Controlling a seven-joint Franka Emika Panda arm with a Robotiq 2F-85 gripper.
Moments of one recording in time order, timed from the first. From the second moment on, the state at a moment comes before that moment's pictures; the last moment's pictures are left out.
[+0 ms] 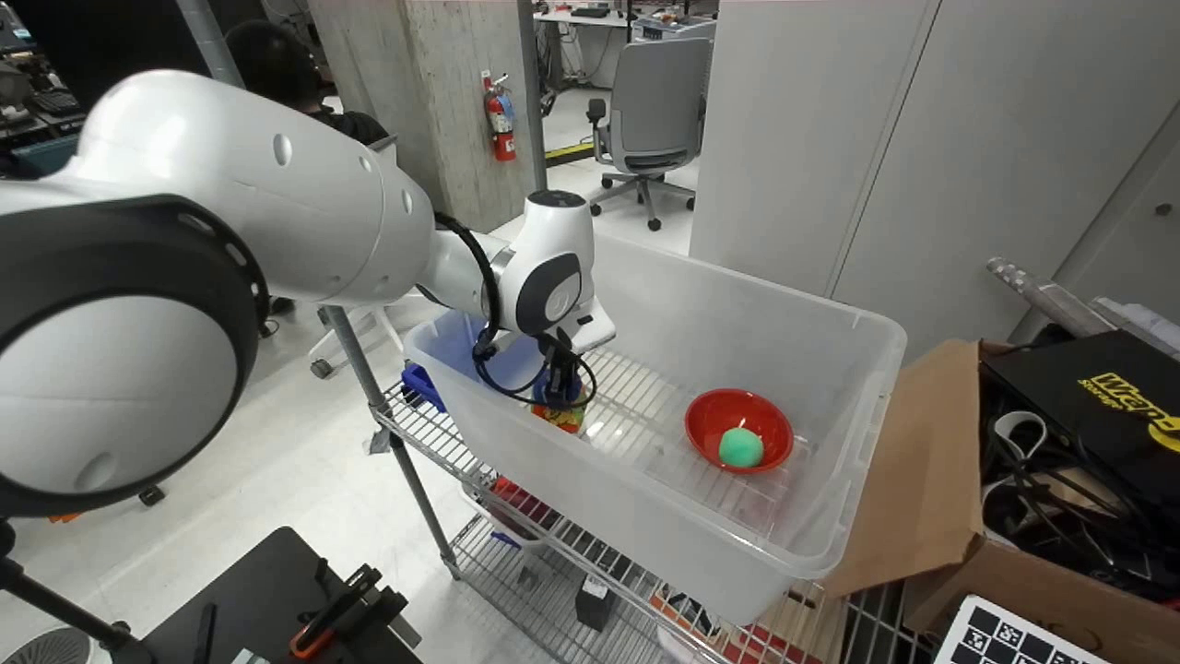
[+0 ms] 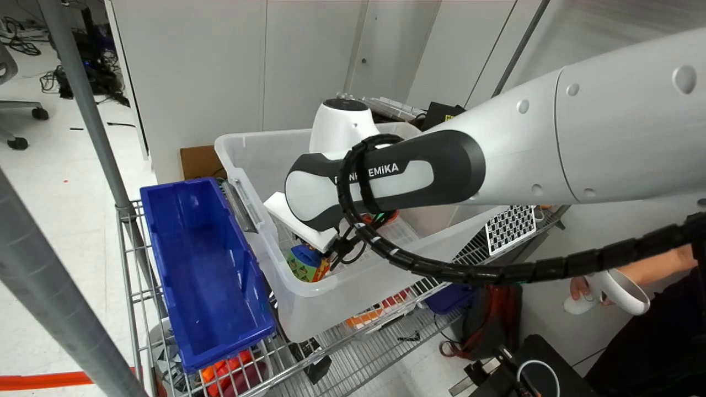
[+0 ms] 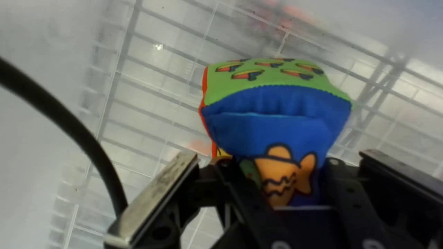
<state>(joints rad) 0.21 0.93 -0.05 -1.38 0.05 2.30 1.26</state>
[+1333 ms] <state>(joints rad) 0.19 0.56 -0.06 -1.71 0.08 2.30 1.28</state>
